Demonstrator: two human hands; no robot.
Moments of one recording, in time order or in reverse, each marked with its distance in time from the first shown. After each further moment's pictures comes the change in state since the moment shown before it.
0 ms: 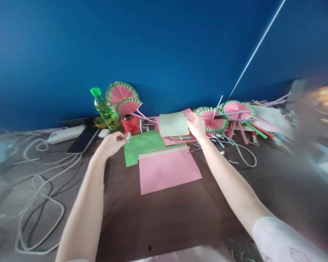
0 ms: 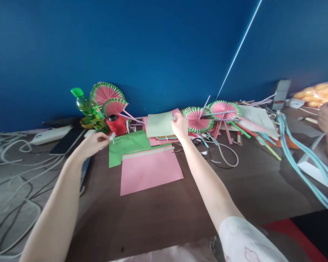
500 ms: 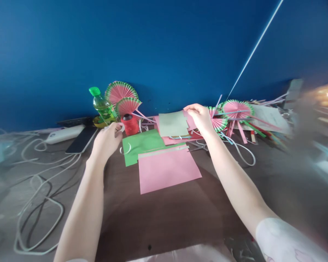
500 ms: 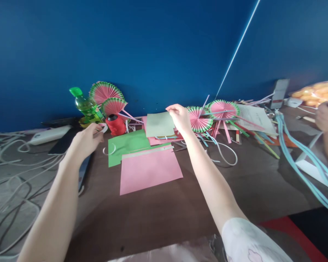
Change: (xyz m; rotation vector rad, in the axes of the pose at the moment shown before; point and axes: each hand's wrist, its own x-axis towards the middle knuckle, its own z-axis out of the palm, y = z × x) left_hand -0.017 0.039 -0.016 0.194 0.197 0.054; right_hand -0.002 -0.037 -0.029 0.392 -0.066 -0.193
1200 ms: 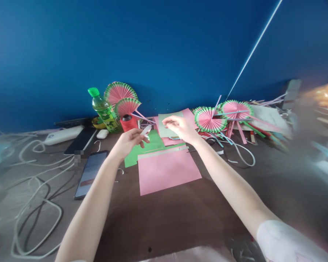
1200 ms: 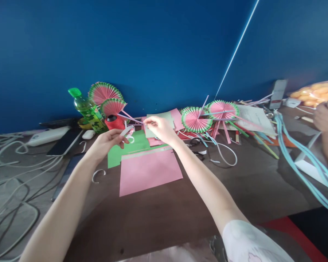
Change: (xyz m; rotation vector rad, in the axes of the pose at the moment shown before) left_hand -0.006 0.029 0.030 -0.890 -0.319 0.079; right_hand -0.029 -0.029 0.034 0.054 -0.447 0.010
